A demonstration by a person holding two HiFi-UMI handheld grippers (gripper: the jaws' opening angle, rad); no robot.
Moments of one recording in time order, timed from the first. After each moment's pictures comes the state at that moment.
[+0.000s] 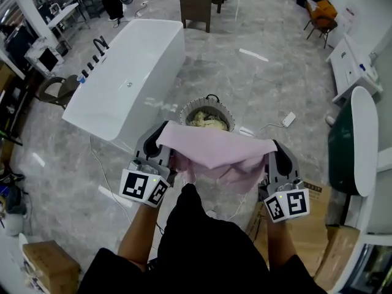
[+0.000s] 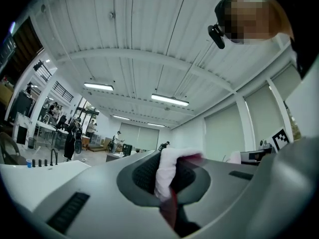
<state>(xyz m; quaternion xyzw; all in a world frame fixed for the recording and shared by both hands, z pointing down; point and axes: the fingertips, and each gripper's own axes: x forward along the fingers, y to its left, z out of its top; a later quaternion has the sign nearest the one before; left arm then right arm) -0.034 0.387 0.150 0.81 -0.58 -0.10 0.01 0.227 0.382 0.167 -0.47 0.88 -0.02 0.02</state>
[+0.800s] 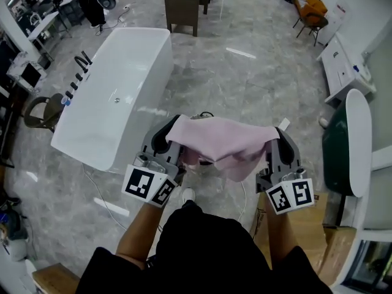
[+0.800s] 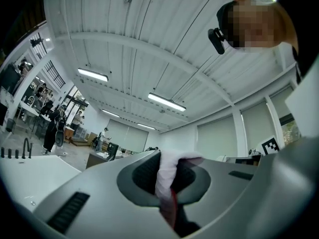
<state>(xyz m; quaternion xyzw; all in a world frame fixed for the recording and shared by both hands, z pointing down) -0.073 0.184 0.114 0.85 -0.51 -0.15 0.03 0.151 0.183 0.124 -0.50 0.86 -0.03 0.06</state>
